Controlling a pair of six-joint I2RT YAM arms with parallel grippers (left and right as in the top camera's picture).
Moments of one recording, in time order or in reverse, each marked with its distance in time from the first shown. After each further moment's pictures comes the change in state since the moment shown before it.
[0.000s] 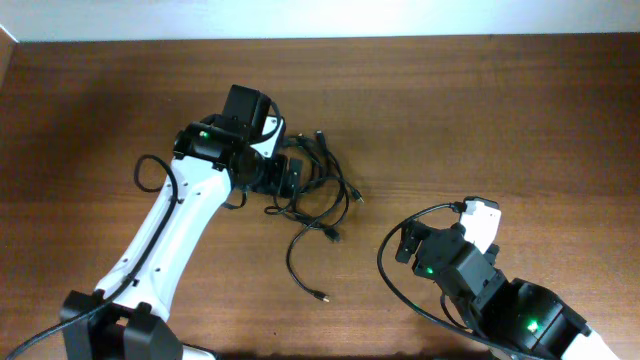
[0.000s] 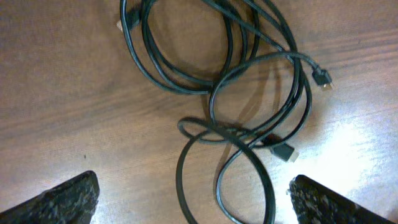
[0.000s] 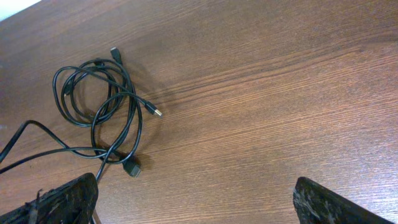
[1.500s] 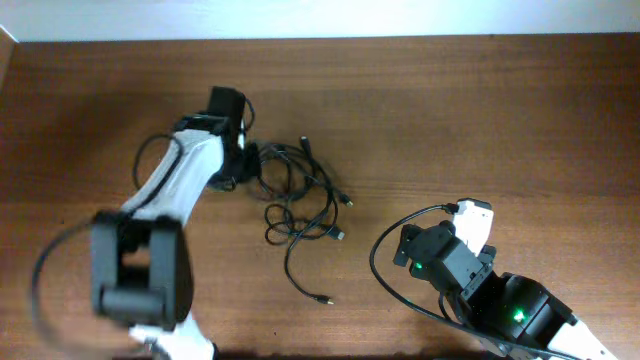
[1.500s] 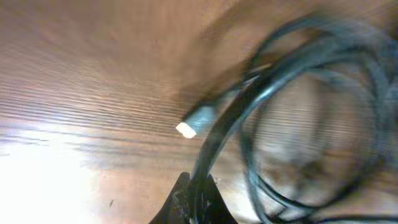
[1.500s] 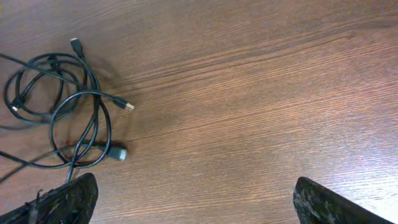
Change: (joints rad) left arm 0.171 0.248 -0.029 0.192 -0.086 -0.192; right arm 0.000 0.054 0.000 -0.037 -0.013 0.000
